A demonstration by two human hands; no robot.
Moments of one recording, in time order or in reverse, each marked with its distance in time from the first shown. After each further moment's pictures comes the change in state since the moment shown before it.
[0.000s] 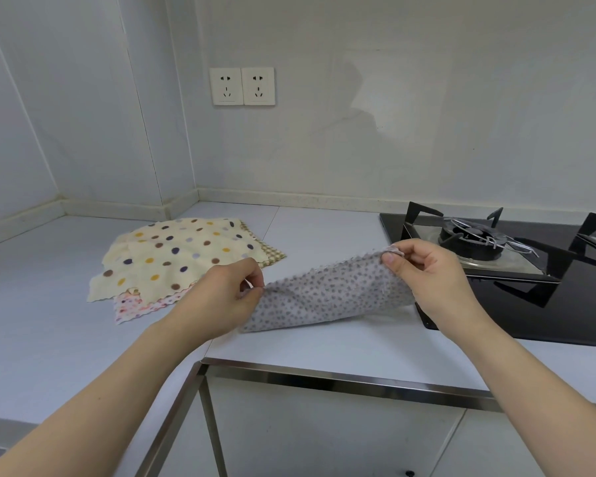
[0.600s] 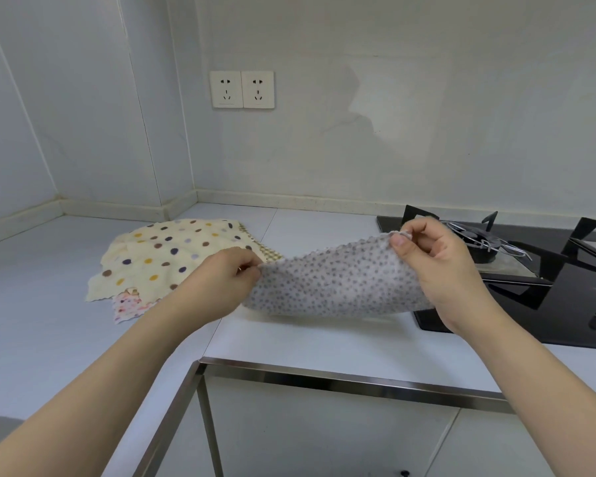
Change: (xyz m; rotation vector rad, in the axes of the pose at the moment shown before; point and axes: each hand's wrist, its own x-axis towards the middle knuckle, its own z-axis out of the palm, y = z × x) left_hand 0.005 0.024 -0.017 -0.062 -0.016 -0.102; right_hand 0.000 -0.033 -0.003 0.093 0.034 -0.041
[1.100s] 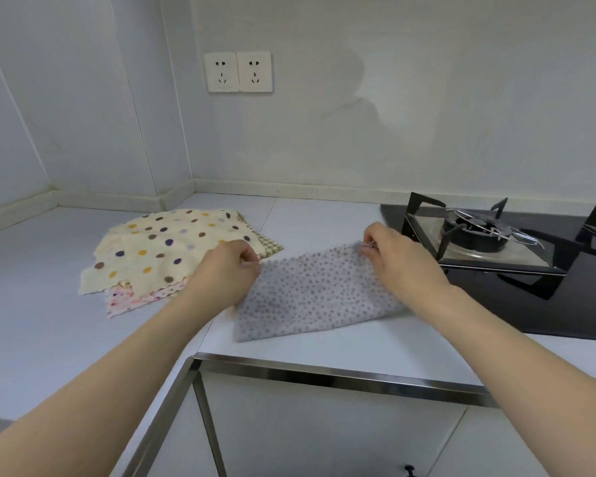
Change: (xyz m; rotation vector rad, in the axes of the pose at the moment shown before) left_hand 0.029 -0.009 0.026 0.055 0.094 -0.239; right_hand 0.031 0.052 0.020 -1.025 -0.236 -0.152
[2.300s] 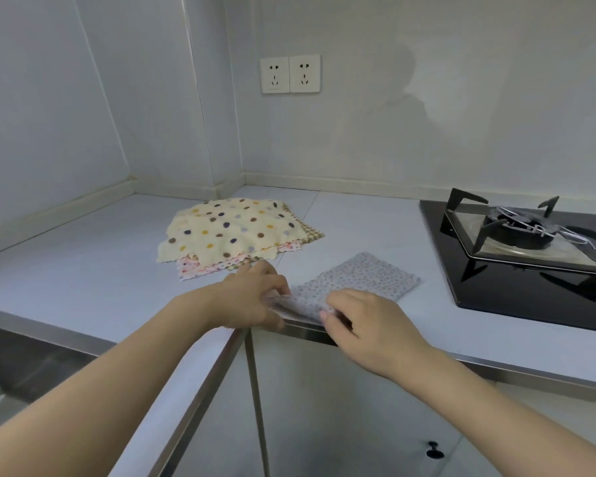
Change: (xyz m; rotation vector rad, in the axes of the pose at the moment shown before) left_hand -0.068 -0.036 -0.031 0.360 -0.467 0.214; right_hand -0.094 -0.099 0.018 0.212 -0.101 -0.374
